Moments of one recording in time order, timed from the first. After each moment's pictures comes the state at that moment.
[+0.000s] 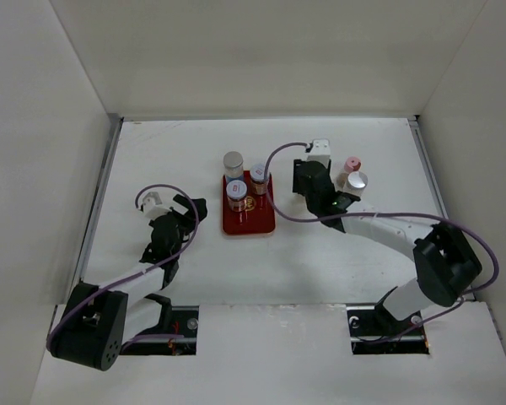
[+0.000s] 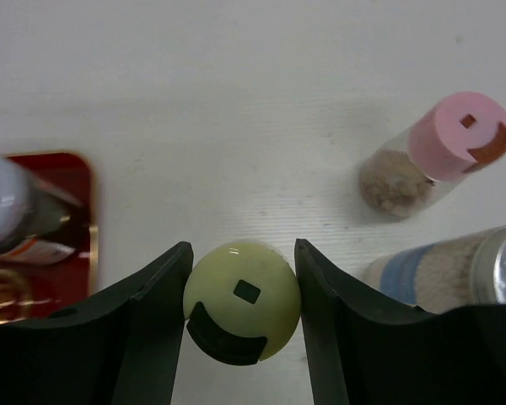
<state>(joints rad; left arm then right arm) -0.26 1.09 0.14 0.67 -0.23 -0.89 0.64 1.53 0.96 0.07 0.65 0.30</state>
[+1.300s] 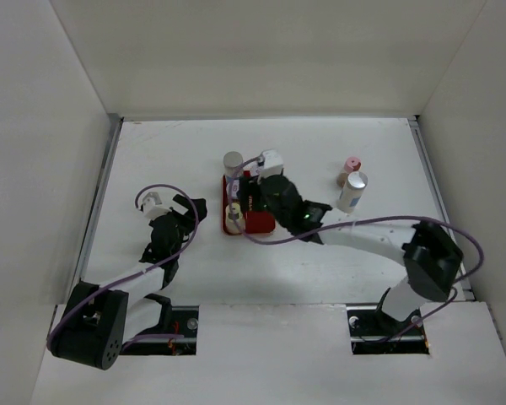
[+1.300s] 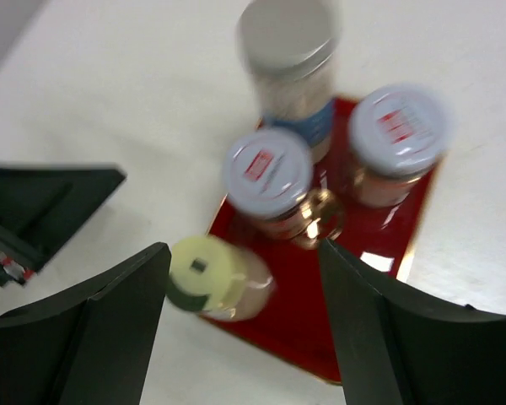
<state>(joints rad) -0.25 1.09 0.14 0.68 -0.22 -0.89 1.00 1.67 1.13 0.14 0.43 0.37</state>
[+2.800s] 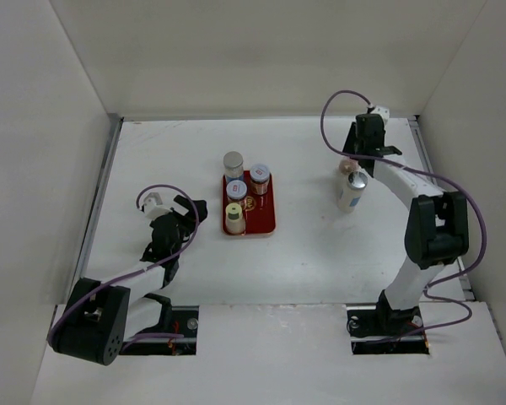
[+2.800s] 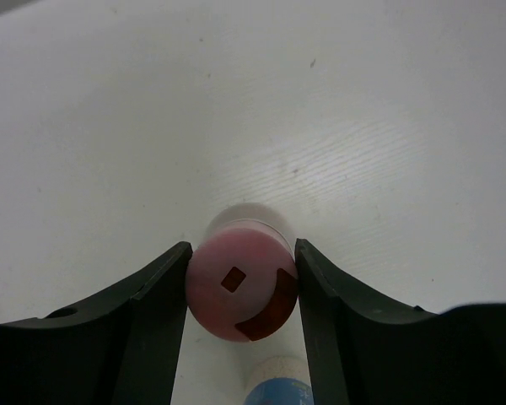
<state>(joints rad) -0.25 1.12 0.14 0.68 -0.21 -0.90 0.15 1.77 1.31 -0.19 0.35 0.33</state>
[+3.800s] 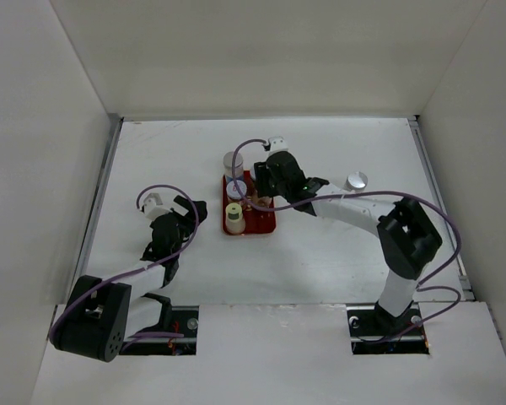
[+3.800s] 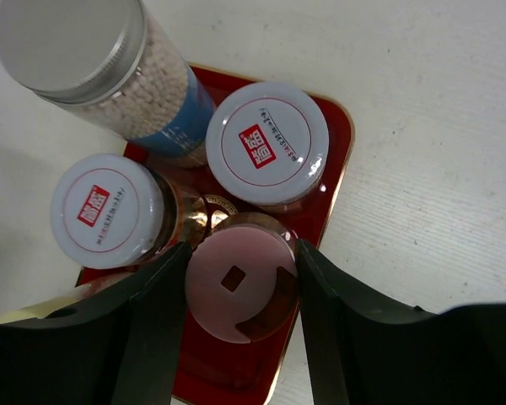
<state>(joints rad) -0.24 1.14 0.14 0.68 -0.20 -0.91 0.75 1.76 1.25 -0.04 0.25 0.33</state>
